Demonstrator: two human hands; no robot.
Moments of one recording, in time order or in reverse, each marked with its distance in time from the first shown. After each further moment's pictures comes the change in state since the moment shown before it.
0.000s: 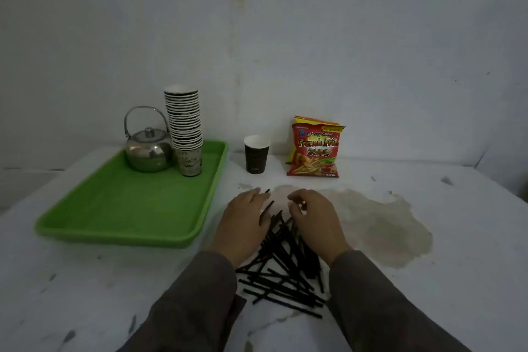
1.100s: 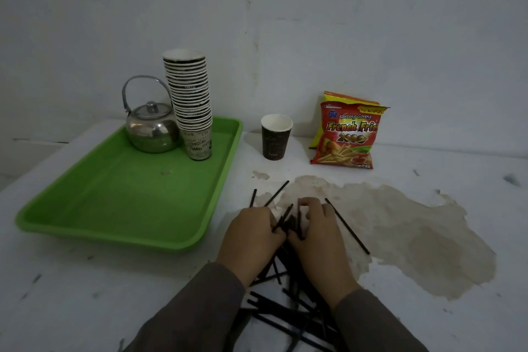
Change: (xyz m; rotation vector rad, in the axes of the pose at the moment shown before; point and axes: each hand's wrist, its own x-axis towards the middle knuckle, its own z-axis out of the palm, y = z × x) left_hand 0.007 -0.007 0.009 -0.100 -0.076 -0.318; right_hand -0.003 0.003 0.051 0.128 -0.082 0.112
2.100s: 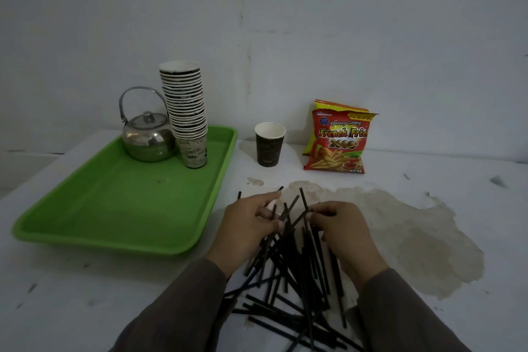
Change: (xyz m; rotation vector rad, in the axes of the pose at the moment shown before) left_hand 0.002 0.006 -0.023 -0.600 -0.078 -0.024; right_hand 0.021 0.003 -0.045 0.418 -0.011 0.316
